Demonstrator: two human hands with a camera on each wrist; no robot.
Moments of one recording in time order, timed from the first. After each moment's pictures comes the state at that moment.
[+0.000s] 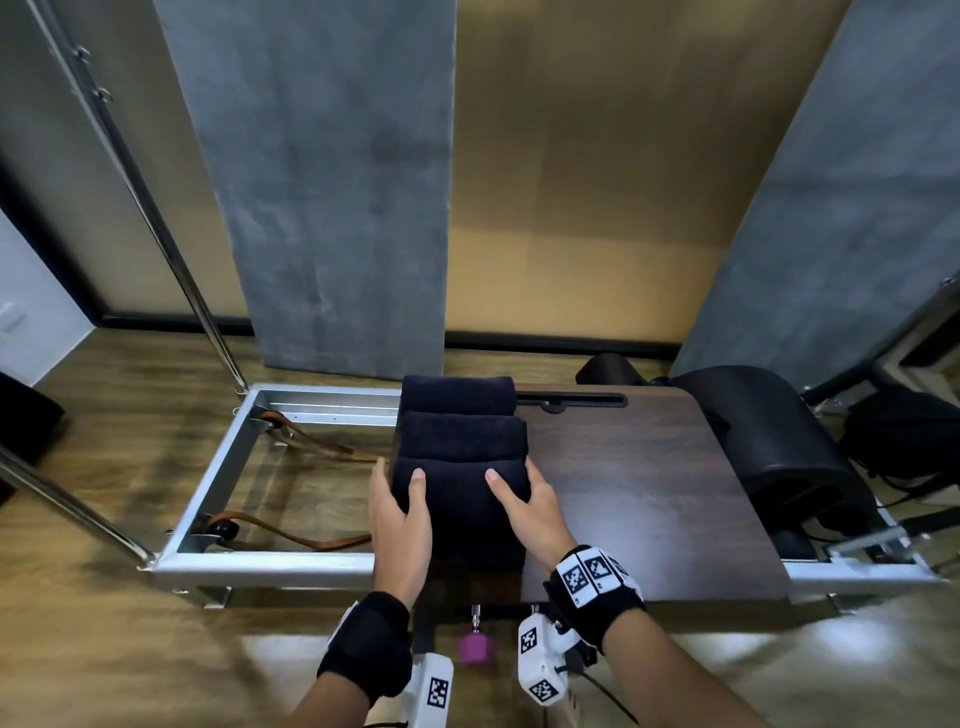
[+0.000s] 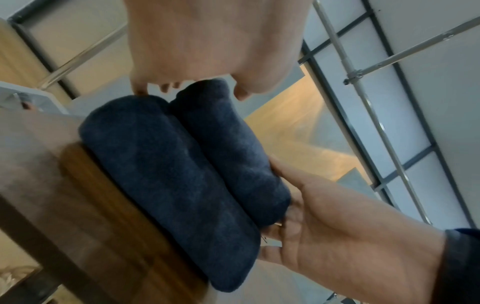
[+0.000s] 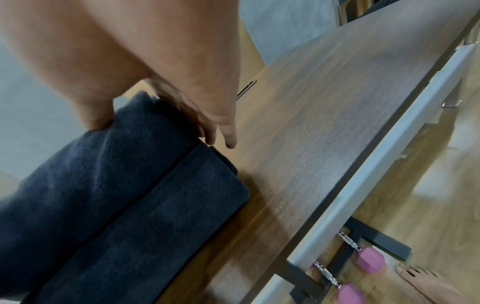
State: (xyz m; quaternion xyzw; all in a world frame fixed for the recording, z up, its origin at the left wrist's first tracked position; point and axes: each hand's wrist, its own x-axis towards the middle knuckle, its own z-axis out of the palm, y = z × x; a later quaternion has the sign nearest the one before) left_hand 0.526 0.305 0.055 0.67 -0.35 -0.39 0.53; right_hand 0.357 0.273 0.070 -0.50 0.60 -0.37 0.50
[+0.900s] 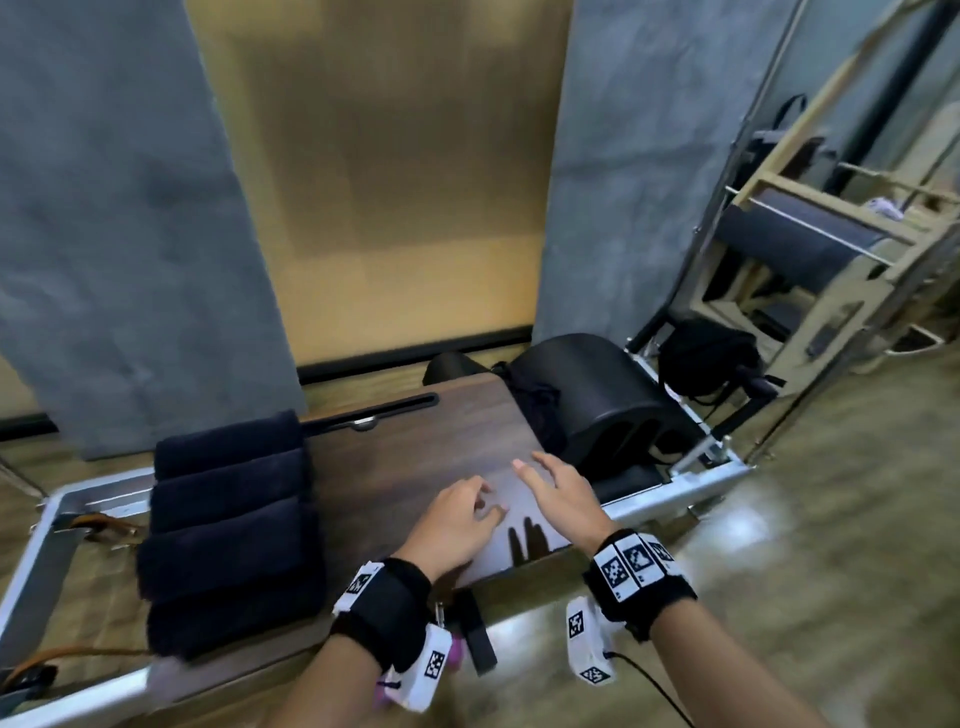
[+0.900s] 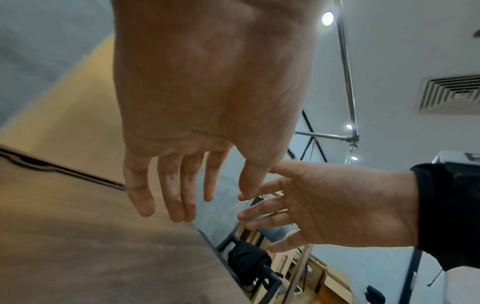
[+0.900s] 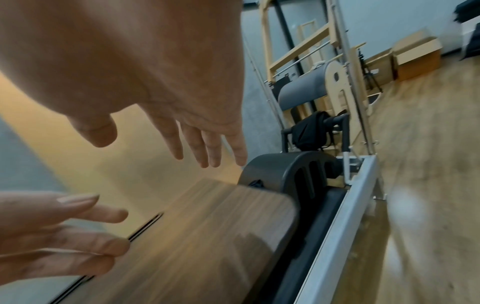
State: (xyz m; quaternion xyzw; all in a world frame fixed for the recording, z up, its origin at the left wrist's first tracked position) left_hand 0.247 0.284 0.096 0.49 -0.77 -0.38 0.13; right_hand 0.057 0.319 0.100 -0.48 0.73 -0.33 0.36
